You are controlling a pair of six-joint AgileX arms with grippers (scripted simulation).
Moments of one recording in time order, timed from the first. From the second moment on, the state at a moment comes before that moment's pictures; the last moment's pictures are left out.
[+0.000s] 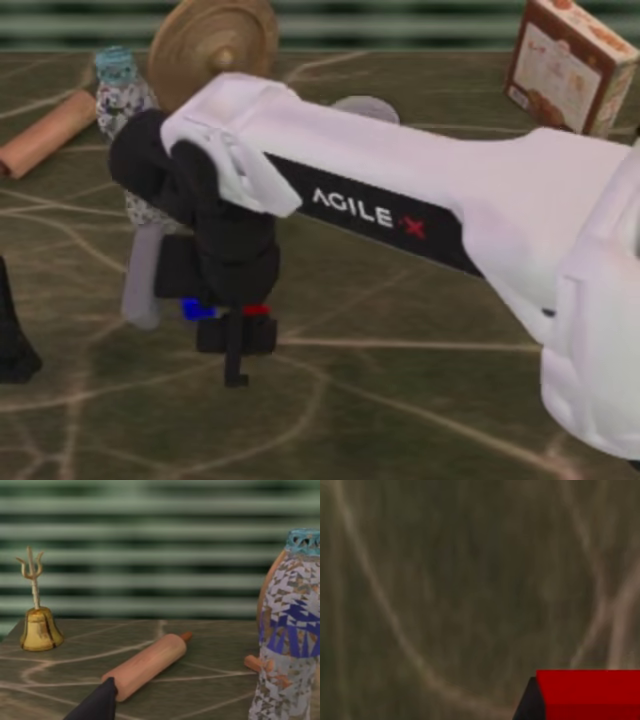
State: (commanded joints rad) left arm 0.00 0.00 0.00 0.00 0.00 0.00; right arm 0.93 2.46 2.20 -1.28 -0.02 -0.61
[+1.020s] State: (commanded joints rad) left arm 0.00 0.00 0.00 0.00 0.00 0.00; right arm 0.94 2.49 2.04 -1.09 -0.02 -0.62
